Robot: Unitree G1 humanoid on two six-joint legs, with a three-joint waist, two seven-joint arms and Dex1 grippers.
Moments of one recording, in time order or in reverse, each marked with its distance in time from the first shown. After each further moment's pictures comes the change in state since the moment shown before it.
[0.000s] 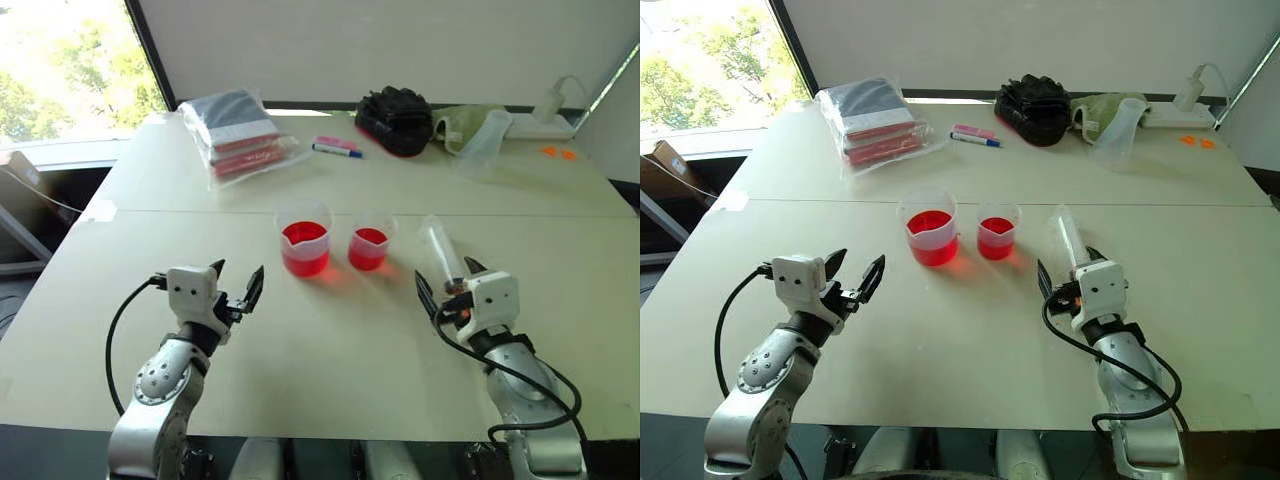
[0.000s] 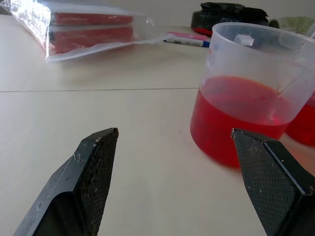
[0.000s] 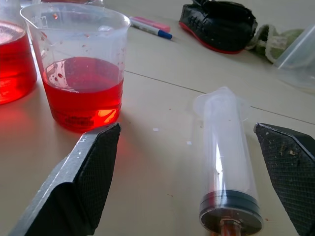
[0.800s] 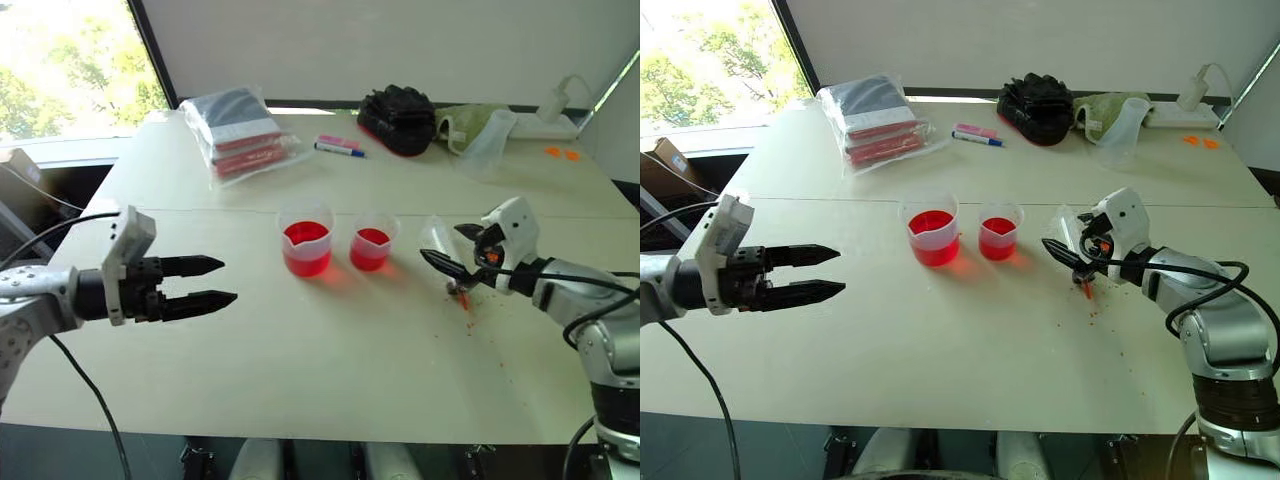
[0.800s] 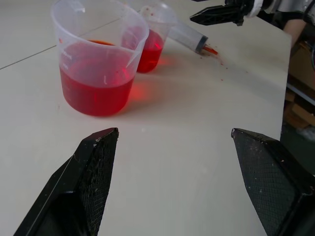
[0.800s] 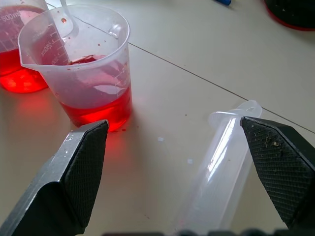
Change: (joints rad) left arm -0.275 0.812 0.226 0.243 -0.572 0.373 -0.827; right arm -0.411 -0.474 -0.062 0.152 0.351 0.545 0.368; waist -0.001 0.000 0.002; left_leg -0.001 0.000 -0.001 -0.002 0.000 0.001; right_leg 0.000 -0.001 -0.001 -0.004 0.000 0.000
